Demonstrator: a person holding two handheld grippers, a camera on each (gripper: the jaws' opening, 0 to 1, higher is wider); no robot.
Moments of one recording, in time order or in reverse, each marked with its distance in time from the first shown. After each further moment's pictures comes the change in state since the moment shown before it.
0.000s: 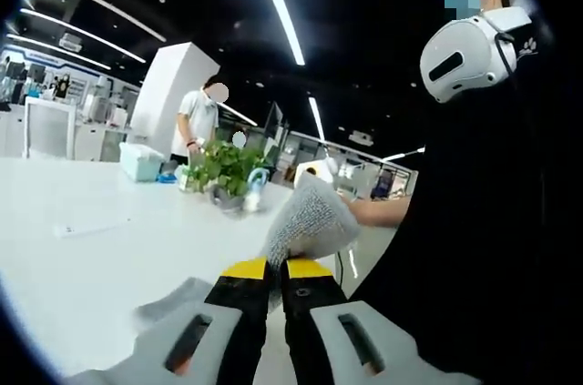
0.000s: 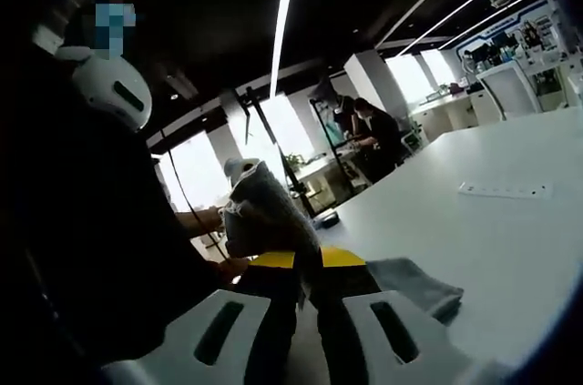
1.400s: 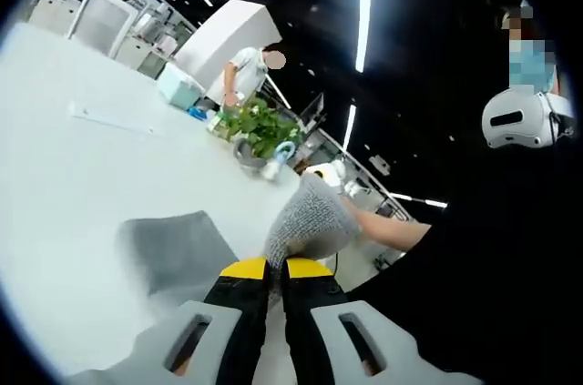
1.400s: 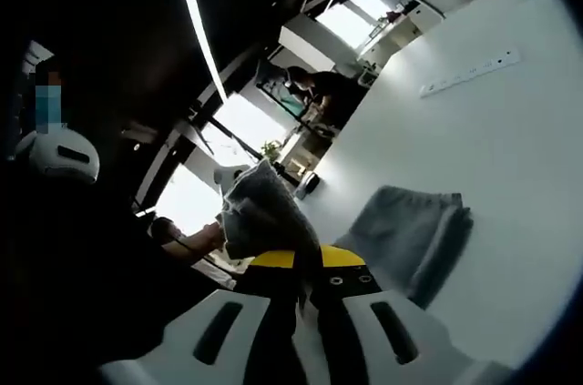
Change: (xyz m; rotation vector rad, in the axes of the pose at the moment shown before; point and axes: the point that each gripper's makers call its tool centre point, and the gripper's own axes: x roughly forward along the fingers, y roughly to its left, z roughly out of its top) left arm 0.003 0.049 -0.075 -0.460 0.074 0.058; right arm 0.010 -0.060 -0.071 0.475 0.100 -0.081
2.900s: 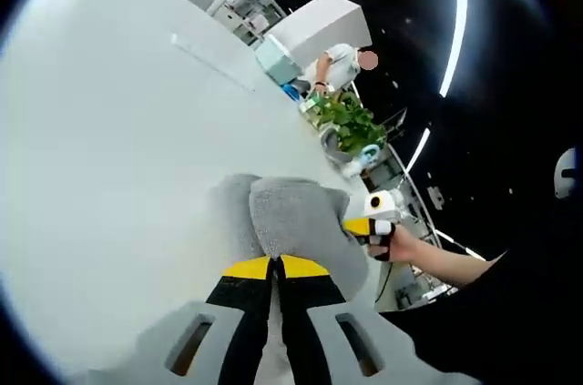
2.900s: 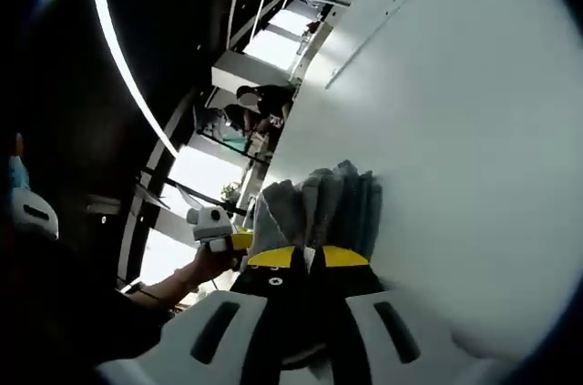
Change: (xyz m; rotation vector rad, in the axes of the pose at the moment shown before) left arm 0.006 0.106 -0.044 -0.243 0.027 0.307; right arm 0.000 -0.105 -0.021 0.224 -0.175 -0.243
